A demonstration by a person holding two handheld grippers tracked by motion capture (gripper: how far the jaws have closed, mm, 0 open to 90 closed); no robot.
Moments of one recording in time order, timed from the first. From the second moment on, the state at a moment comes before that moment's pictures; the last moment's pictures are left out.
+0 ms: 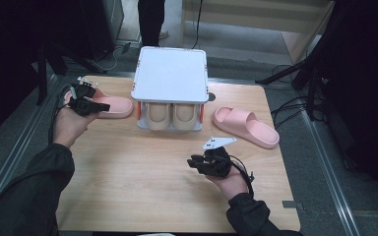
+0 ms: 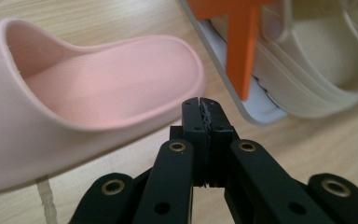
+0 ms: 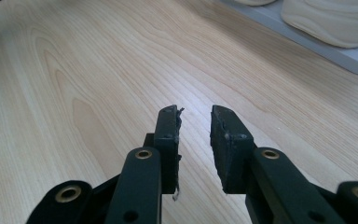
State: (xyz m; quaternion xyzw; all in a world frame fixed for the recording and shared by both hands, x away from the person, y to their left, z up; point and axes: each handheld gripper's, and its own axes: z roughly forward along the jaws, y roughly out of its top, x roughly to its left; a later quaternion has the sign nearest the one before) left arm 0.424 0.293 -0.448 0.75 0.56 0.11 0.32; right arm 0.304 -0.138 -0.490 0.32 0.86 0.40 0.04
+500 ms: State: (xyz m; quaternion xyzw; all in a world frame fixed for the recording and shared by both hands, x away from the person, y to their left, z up) left arm 0.470 0.304 -0.476 0.73 0.61 0.12 0.28; right arm 0.297 -0.149 -0.493 0.33 0.86 0.40 0.05
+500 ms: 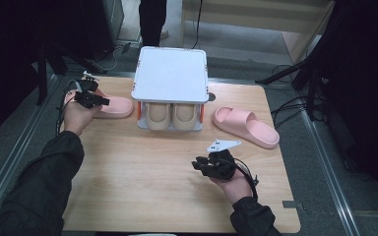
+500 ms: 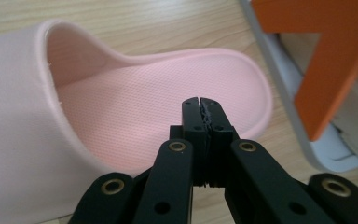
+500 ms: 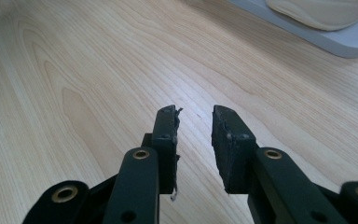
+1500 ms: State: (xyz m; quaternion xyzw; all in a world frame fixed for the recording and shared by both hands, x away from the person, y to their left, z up) left arm 0.449 0.345 -0.497 0.73 0.62 0.11 0.26; right arm 0.299 -0.154 -0.495 0.35 0.85 0.39 0.05
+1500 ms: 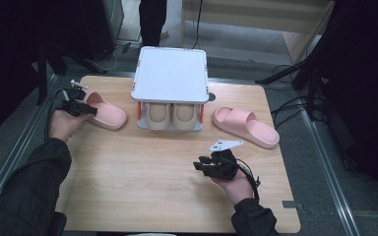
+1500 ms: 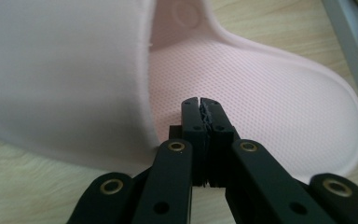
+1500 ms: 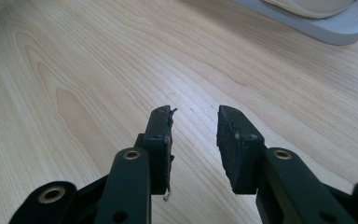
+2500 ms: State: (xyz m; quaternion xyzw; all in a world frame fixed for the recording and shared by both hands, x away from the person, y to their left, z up) left arm 0.423 0.393 -0.498 0.67 0.67 0.12 0.29; right arm 0.304 -0.150 -0.497 0.35 0.85 0.39 0.05
